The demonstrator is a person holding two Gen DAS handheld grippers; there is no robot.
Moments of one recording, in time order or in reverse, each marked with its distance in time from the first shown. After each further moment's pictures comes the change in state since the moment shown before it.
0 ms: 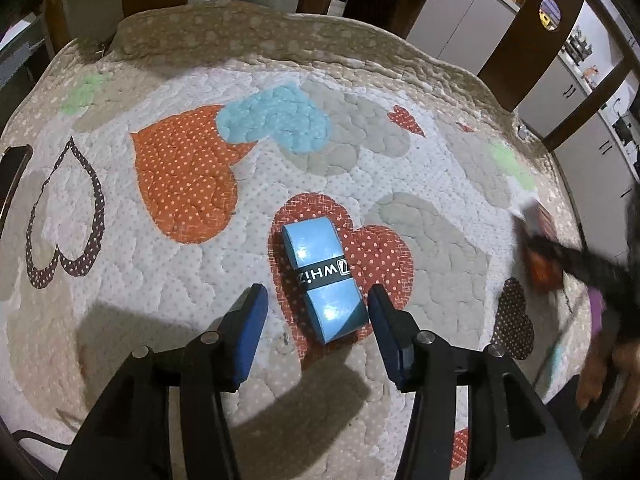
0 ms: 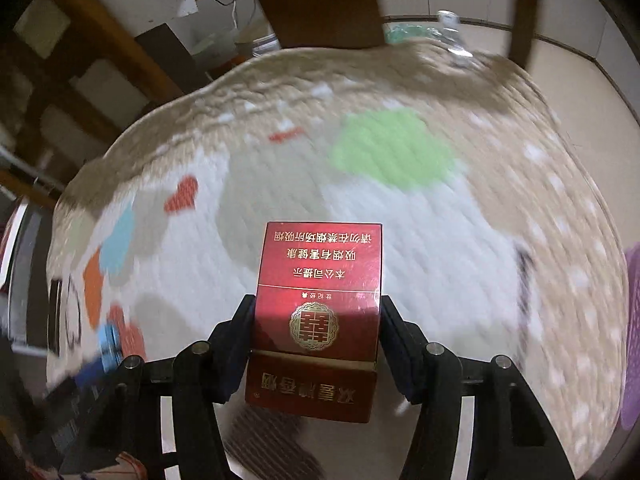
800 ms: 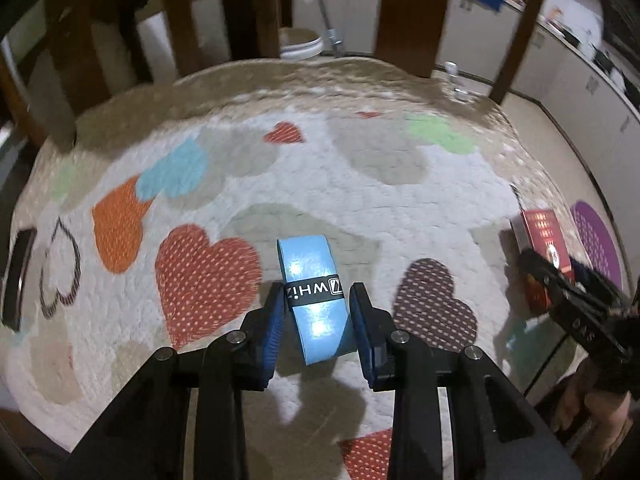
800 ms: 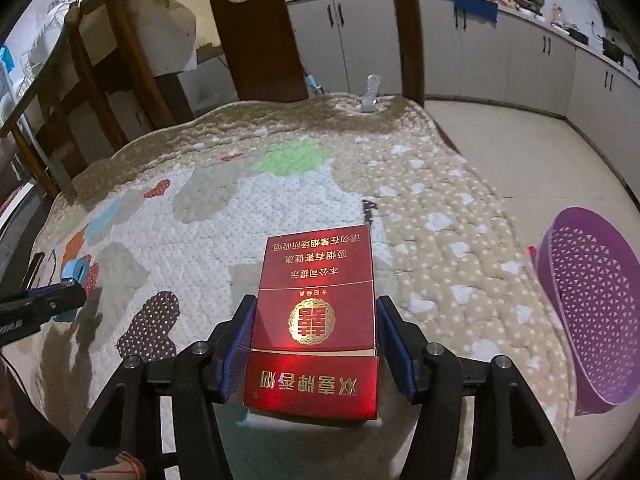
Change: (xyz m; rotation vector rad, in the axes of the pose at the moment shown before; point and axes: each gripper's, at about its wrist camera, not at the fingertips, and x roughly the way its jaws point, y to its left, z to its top) left arm -0.017 -0.122 -0.032 0.241 -0.097 0.106; right arm -0.055 -0.056 -0.087 -0.079 -0.326 -0.088
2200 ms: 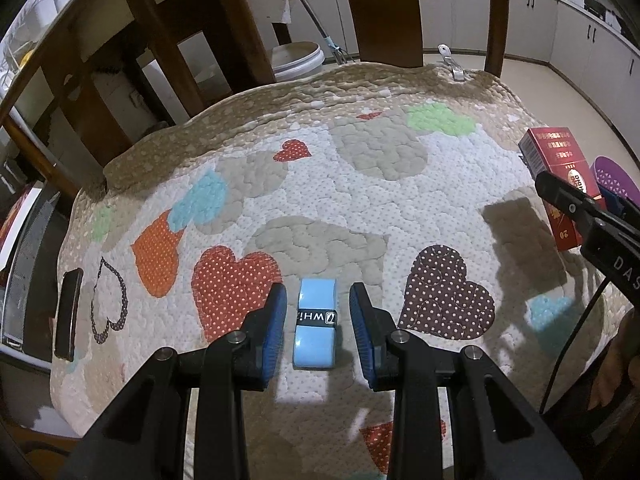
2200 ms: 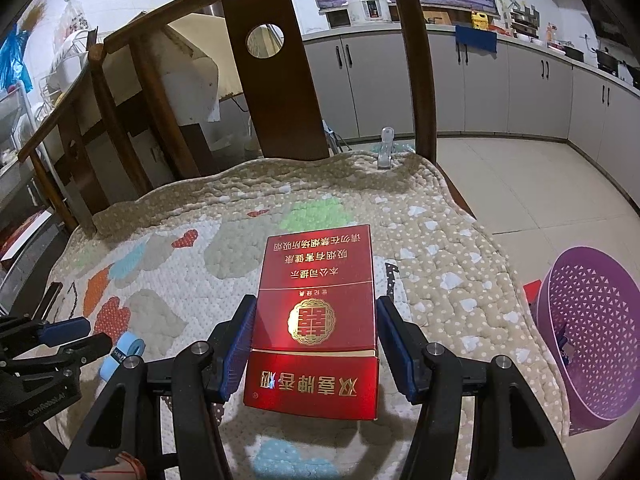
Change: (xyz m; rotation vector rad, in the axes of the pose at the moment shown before) left arm -0.011 -0.027 -0.004 0.131 -0.021 0.165; right arm -0.023 0.022 0.019 0.005 -0.146 0.040
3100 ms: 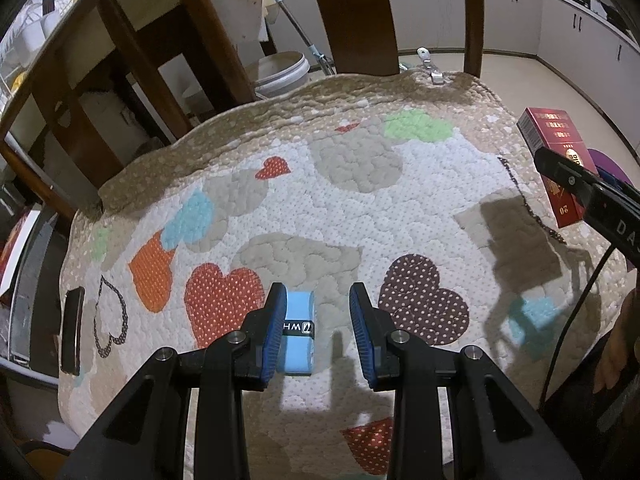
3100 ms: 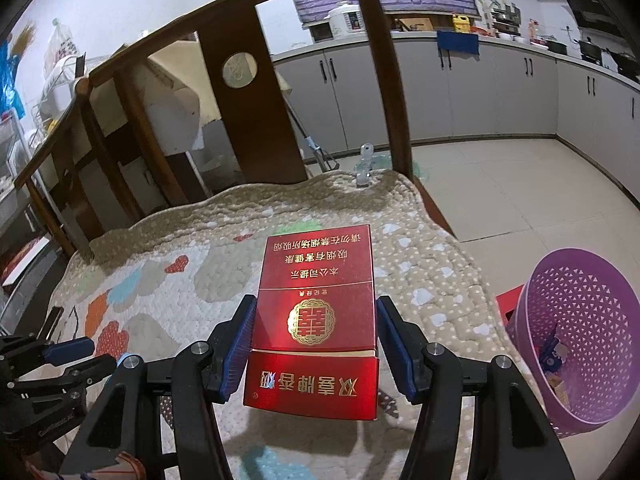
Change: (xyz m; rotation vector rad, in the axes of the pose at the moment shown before) left arm -0.010 -0.020 0.008 0.070 -0.030 -0.013; right arm -0.014 -0.021 0.008 0.066 -0.056 -0.016
